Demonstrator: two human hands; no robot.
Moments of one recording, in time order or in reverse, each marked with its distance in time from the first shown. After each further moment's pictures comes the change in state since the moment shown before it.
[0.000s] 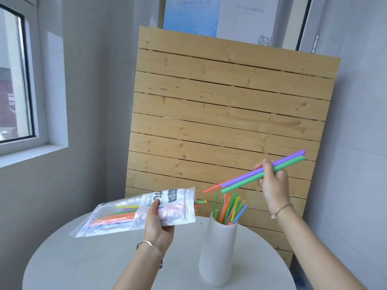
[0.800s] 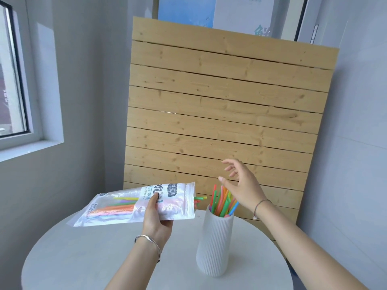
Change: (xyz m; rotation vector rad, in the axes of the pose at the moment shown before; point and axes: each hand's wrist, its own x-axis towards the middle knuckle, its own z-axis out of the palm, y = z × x) left_hand -0.007 -0.006 0.001 0.117 -0.006 0.011; right_hand -0.010 0.034 0.012 -0.622 -0.455 -0.275
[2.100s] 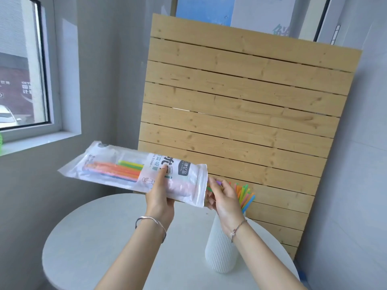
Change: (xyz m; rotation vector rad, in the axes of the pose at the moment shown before) left_hand -0.030 0.034 0.016 0.130 -0.115 0.282; right_hand -0.039 -0.072 0.071 0.992 0.024 0.425
